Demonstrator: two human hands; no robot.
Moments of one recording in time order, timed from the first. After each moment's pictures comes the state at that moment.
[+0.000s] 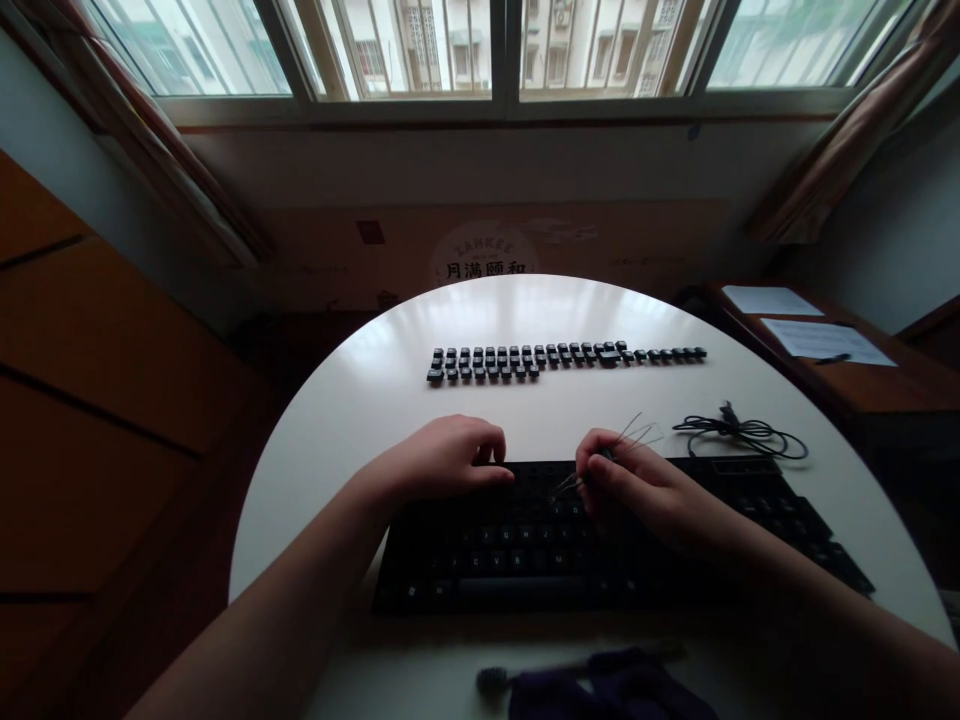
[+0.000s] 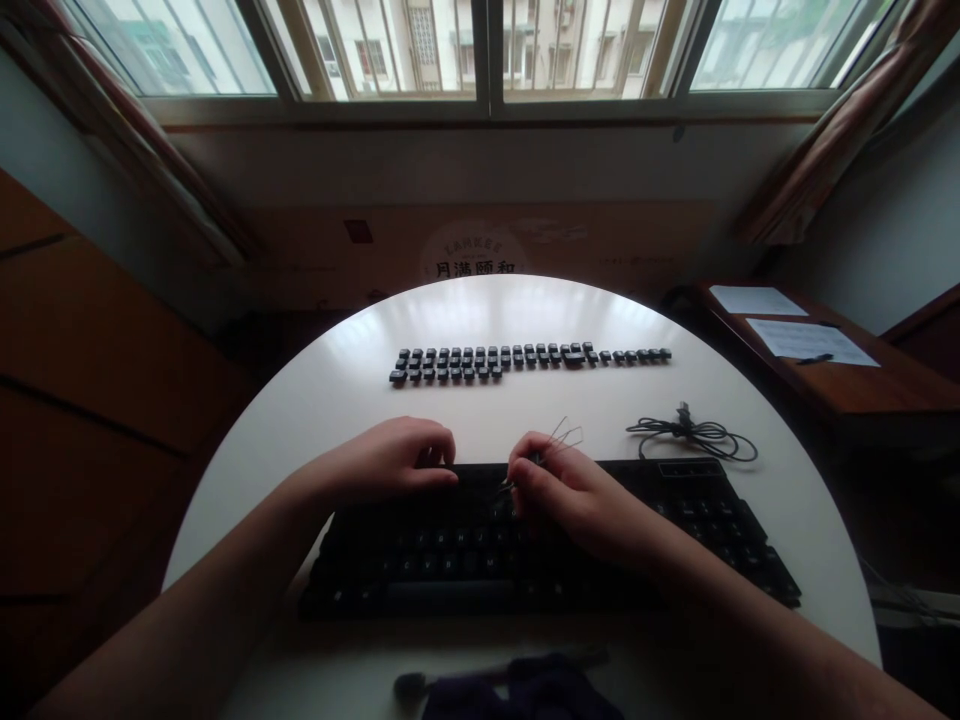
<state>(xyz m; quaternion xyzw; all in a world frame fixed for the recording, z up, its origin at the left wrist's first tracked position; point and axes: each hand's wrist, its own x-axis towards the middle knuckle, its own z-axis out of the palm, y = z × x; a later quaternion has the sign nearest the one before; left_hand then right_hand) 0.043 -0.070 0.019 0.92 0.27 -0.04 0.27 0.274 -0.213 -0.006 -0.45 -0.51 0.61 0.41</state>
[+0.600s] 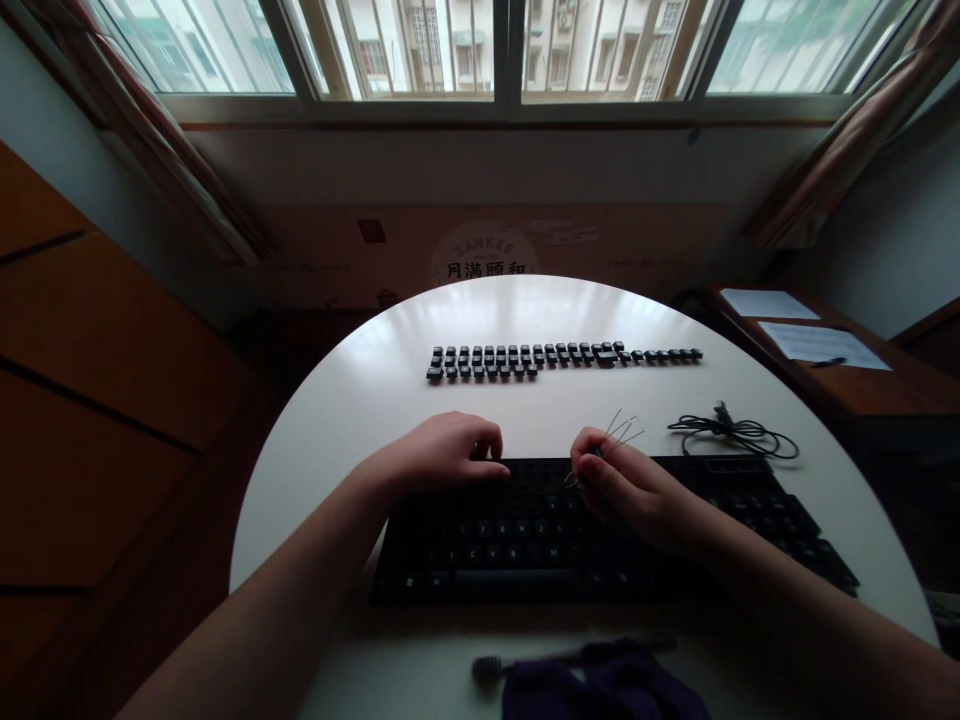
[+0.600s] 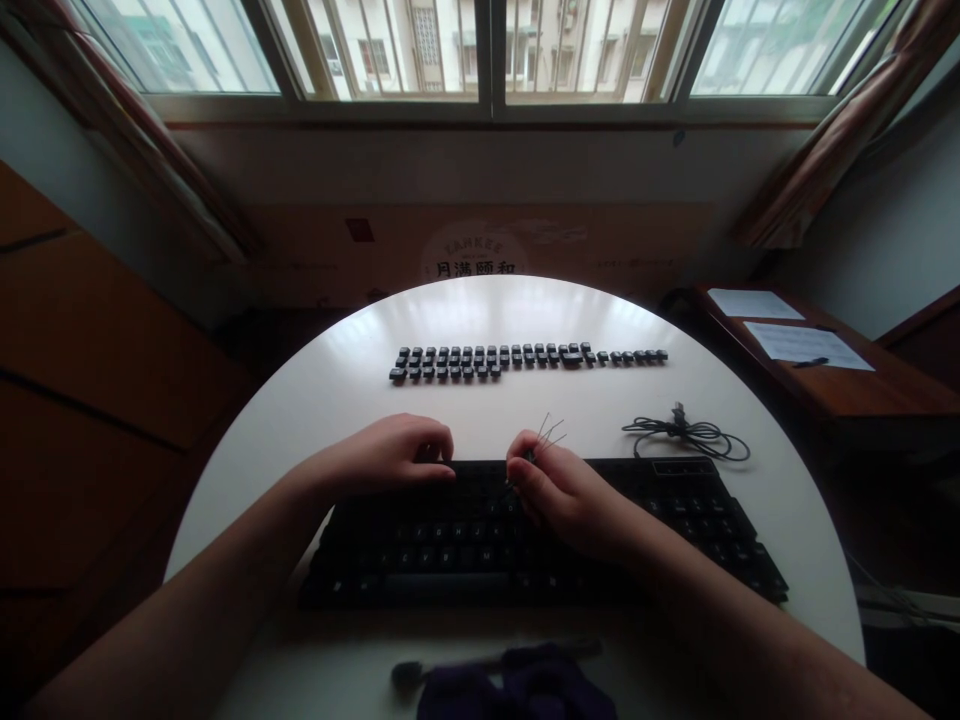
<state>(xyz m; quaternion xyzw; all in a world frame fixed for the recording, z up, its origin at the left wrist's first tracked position) 0.043 -0.067 0.016 0.92 0.27 -0.04 0.27 0.273 -0.210 -0.021 -0.46 -0.55 0.56 0.41</state>
